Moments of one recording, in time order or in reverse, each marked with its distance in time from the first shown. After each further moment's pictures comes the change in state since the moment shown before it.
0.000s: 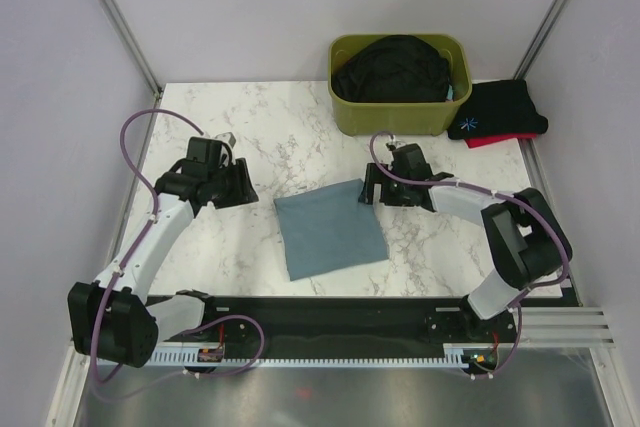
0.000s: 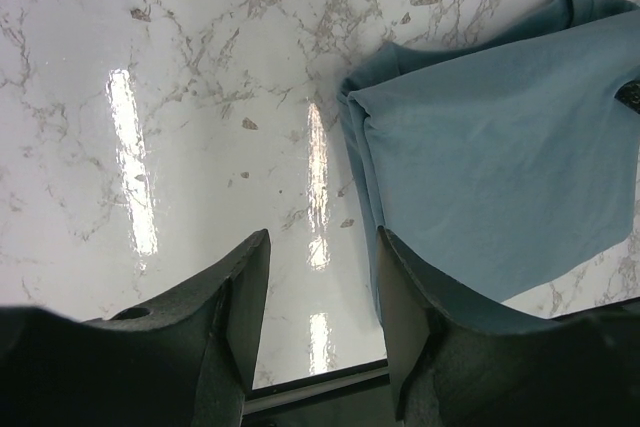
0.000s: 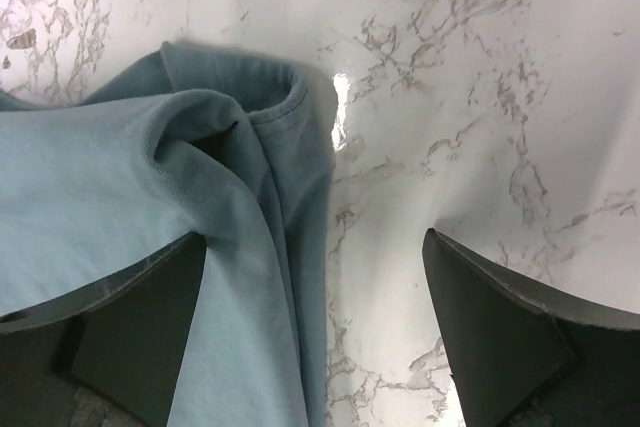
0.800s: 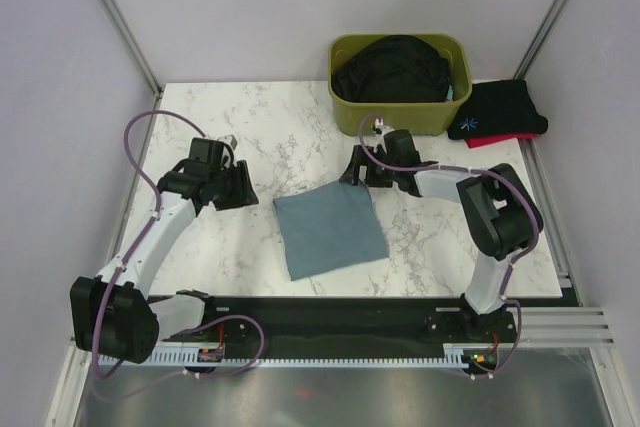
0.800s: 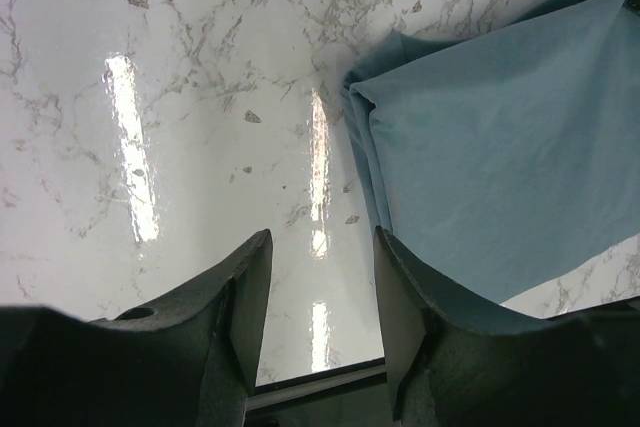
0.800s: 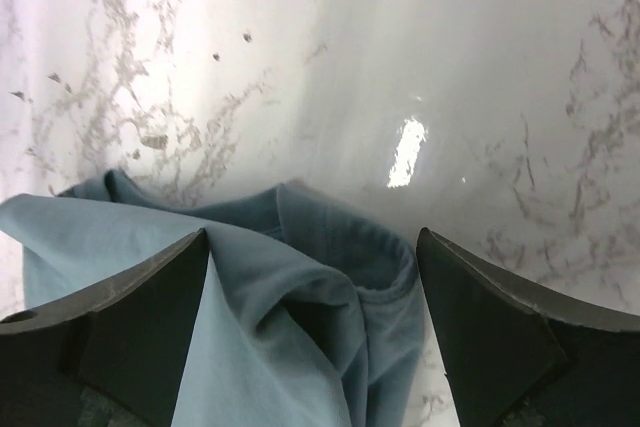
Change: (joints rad) left arm 0.000 0.021 -0.010 0.000 0.003 0.001; right arm -0.021 0.218 0.146 0.232 -0.172 0.014
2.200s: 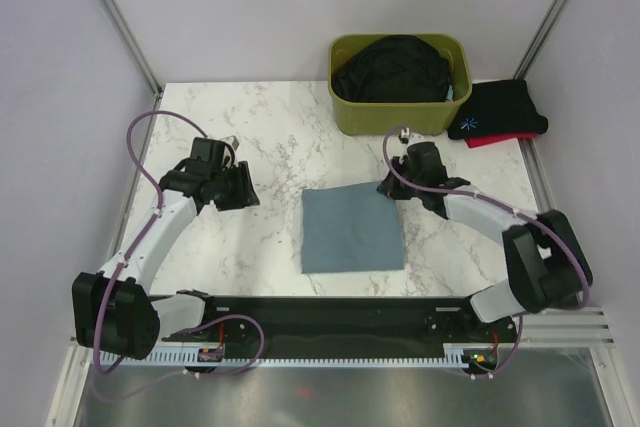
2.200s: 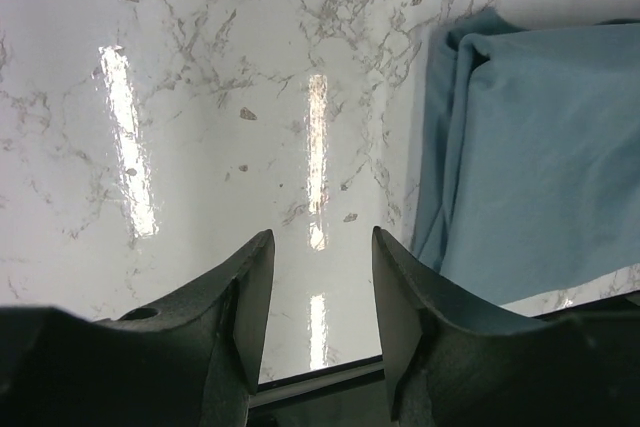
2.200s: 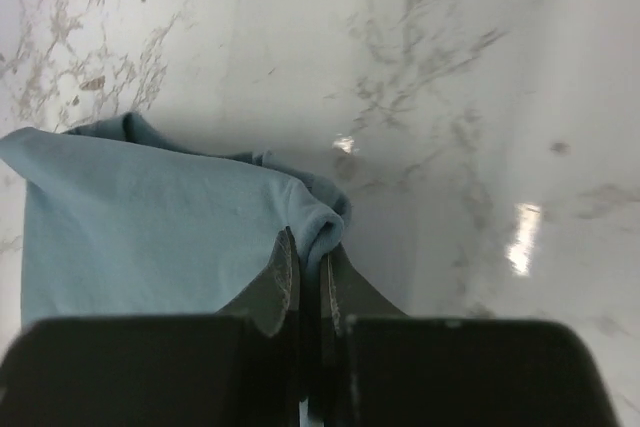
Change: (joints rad) left arm 0.000 0.018 -0.002 0.000 0.012 0.002; right arm -0.026 -0.296 -0.229 -0.080 0.099 -0.023
